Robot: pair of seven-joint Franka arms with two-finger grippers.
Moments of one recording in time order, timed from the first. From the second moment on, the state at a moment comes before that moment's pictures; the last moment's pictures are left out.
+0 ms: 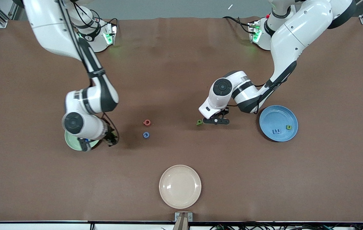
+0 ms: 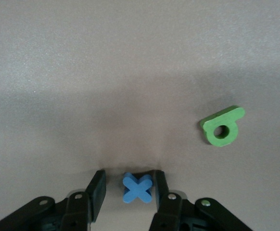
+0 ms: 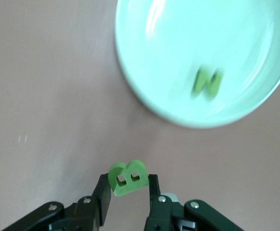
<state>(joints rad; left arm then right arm) 0.02 0.74 -0.70 -1.91 0.64 2.35 -0.97 0.33 0.53 -0.13 -1.75 0.15 2.13 1.24</state>
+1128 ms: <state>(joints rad) 0.11 0.64 -0.73 -1.88 0.65 2.31 -0.98 0.12 0.42 -0.12 -2.14 0.15 2.40 0.84</state>
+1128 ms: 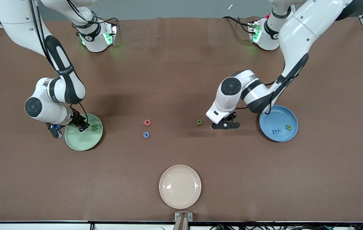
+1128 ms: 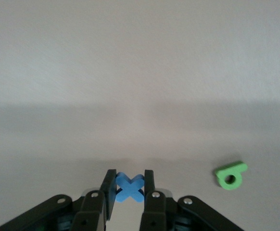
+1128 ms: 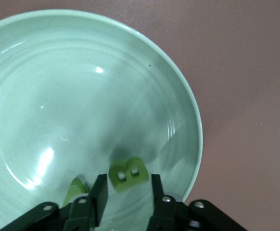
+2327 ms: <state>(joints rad) 0.98 0.64 -1.05 -2.16 0.88 2.24 -0.41 0.54 0.69 -0.09 -1.66 0.15 2.31 1.62</state>
